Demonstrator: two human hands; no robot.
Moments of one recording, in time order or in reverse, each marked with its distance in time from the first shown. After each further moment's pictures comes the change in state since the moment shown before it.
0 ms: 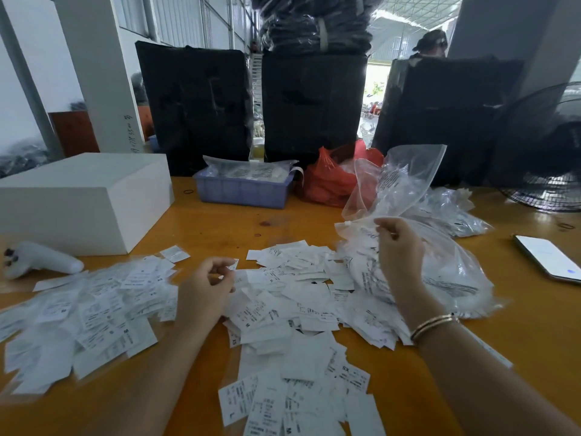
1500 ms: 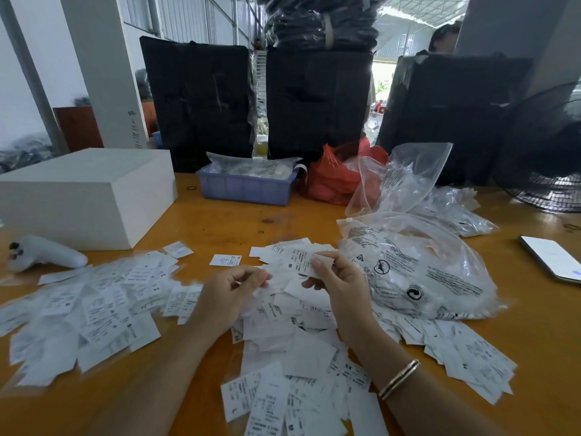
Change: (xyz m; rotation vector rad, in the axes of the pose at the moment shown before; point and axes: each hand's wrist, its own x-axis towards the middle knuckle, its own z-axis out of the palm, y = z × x) left_hand -0.019 0.021 -0.004 -0.172 -0.304 0.118; right_hand -0.086 -0.008 0.035 0.556 -0.503 0.177
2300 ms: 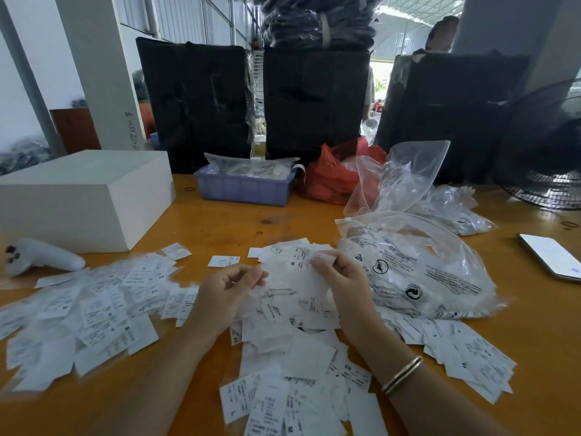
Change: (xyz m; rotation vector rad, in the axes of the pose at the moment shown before) left_hand 0.002 -0.006 0.003 -0.159 0.023 -0.080; right_hand 0.002 -0.004 -0.006 -0.039 0.010 0.070
